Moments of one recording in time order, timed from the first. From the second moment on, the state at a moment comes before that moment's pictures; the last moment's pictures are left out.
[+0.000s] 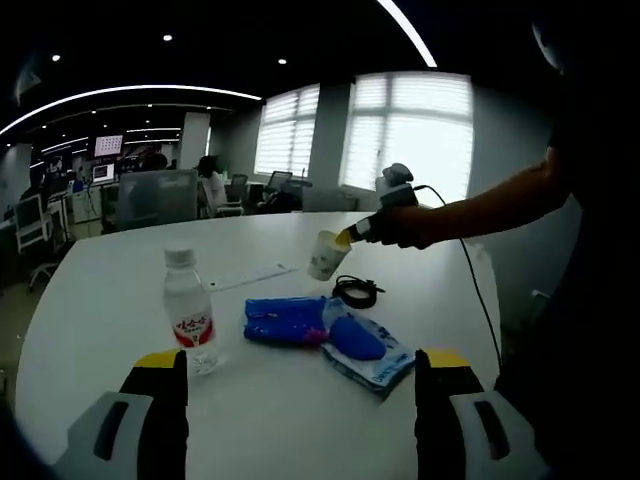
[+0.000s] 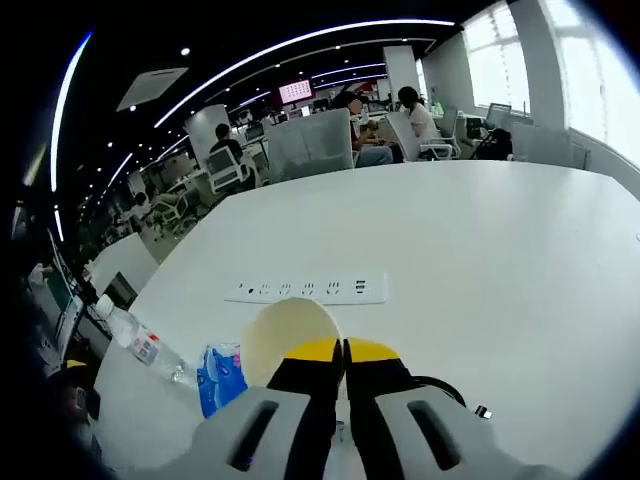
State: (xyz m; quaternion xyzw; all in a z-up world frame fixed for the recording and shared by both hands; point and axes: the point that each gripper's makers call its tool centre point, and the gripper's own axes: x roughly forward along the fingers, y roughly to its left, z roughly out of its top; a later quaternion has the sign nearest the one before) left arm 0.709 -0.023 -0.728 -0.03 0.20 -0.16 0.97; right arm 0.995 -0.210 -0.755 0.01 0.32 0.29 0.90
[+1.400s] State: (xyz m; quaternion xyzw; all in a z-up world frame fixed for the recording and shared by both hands) left arm 0.679 -0.003 -0.723 -0.03 0.19 -0.15 0.97; right arm 0.888 -0.046 -0.760 -0.01 0.35 0.47 0.81
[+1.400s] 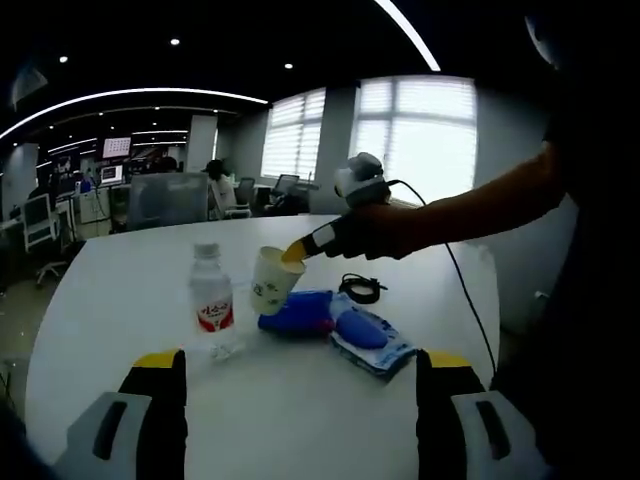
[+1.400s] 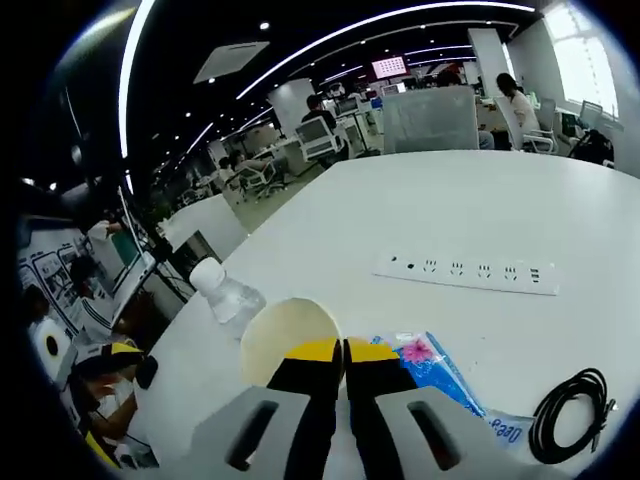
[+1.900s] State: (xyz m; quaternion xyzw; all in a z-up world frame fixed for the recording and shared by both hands) left arm 0.666 0.013 -0.726 -0.04 0.20 -0.13 0.97; right arm 0.877 -0.024 -0.799 -0.04 0.39 0.47 0.79
